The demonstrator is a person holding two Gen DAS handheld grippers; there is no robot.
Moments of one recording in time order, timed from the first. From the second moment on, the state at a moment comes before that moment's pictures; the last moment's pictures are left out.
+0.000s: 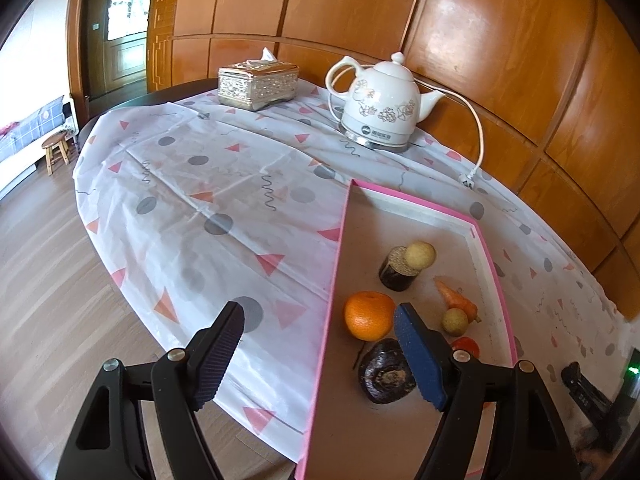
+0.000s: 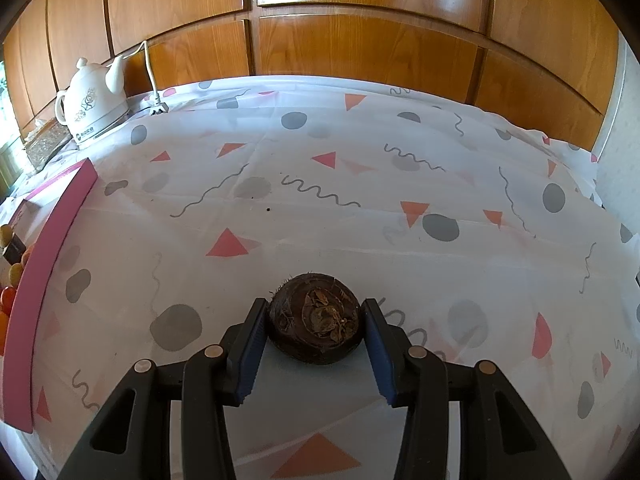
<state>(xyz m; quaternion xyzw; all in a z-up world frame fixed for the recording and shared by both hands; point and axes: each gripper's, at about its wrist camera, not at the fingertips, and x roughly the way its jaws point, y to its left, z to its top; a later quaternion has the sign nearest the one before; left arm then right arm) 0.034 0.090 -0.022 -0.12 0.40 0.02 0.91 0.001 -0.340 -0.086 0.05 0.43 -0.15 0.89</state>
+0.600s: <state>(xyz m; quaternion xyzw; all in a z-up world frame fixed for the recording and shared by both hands) 0.037 0.106 -0.031 -0.13 0.40 0.04 0.91 0.015 -0.262 -0.047 0.04 0.43 0.00 0.90</state>
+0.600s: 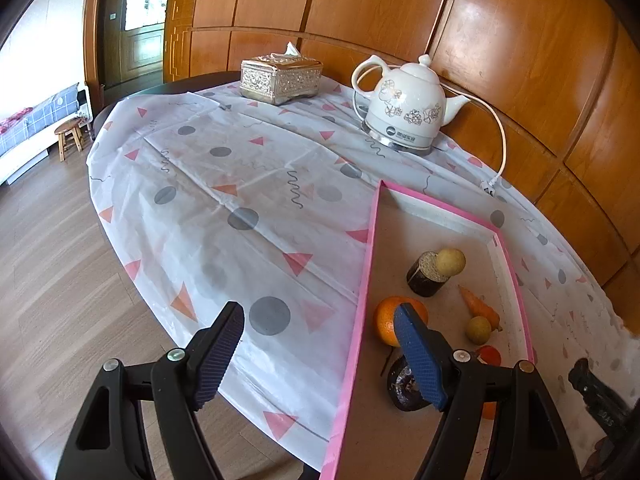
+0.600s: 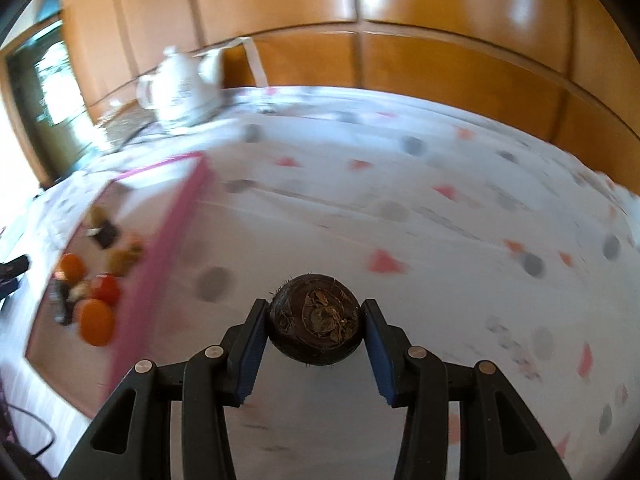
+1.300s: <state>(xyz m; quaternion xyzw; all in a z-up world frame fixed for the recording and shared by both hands) 0.041 0.114 -0.037 -0.14 0.40 0.05 0.90 0.091 -0.086 -0.053 -0.05 0.45 0.18 0.87</state>
